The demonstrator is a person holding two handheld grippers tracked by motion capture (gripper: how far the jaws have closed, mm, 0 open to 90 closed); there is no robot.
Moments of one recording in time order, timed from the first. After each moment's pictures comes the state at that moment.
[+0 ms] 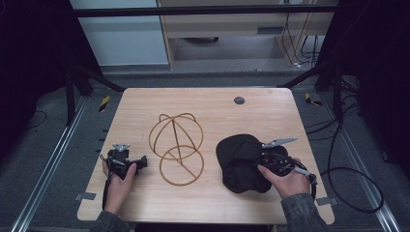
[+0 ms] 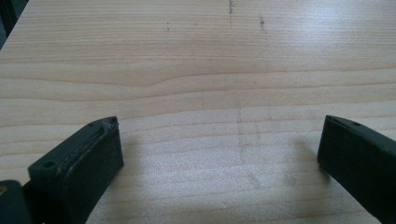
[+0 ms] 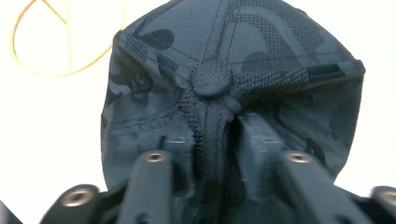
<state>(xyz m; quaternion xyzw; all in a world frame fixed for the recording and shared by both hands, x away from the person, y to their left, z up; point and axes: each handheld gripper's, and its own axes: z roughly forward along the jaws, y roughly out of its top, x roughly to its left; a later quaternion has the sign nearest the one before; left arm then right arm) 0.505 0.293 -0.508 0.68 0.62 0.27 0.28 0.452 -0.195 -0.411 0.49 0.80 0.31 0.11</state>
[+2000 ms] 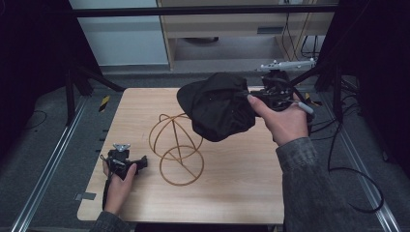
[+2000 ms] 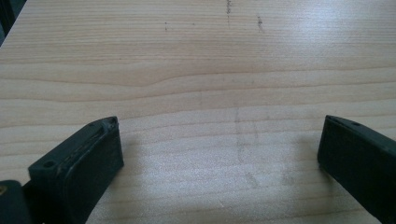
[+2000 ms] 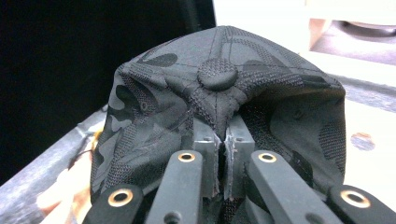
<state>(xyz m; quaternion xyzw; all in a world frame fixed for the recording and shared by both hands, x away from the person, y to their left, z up) 0.505 0.293 -0.508 0.68 0.62 0.27 0.28 0.490 -0.147 -0.209 0.41 0.75 0.51 0.12</state>
